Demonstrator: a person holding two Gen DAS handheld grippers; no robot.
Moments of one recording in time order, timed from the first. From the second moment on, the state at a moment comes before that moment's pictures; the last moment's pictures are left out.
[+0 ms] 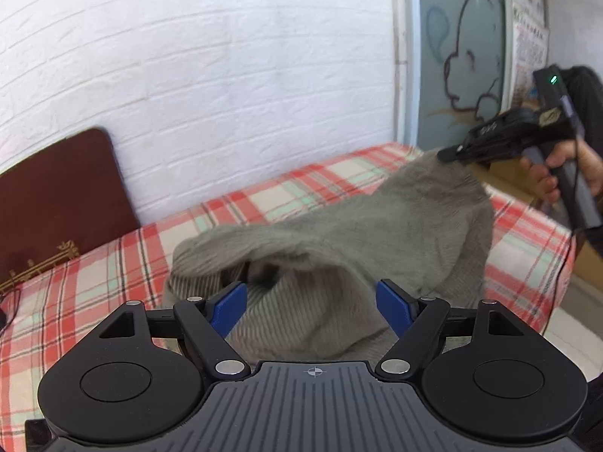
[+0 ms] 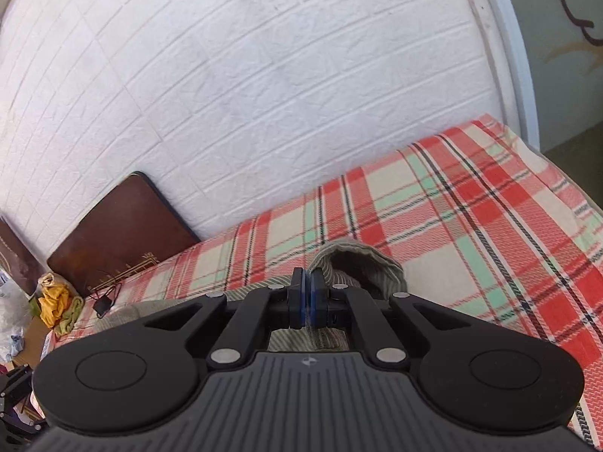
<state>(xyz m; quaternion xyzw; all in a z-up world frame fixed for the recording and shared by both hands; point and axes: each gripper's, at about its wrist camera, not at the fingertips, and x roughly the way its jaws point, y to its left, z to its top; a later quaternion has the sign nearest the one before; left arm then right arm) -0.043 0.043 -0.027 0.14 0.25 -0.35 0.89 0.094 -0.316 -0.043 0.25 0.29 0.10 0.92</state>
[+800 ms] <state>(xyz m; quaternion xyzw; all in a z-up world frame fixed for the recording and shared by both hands) -0.027 -0.065 -0.047 0.14 0.25 -0.47 0.83 0.075 -0.294 0.000 0.18 0.26 0.17 0.93</state>
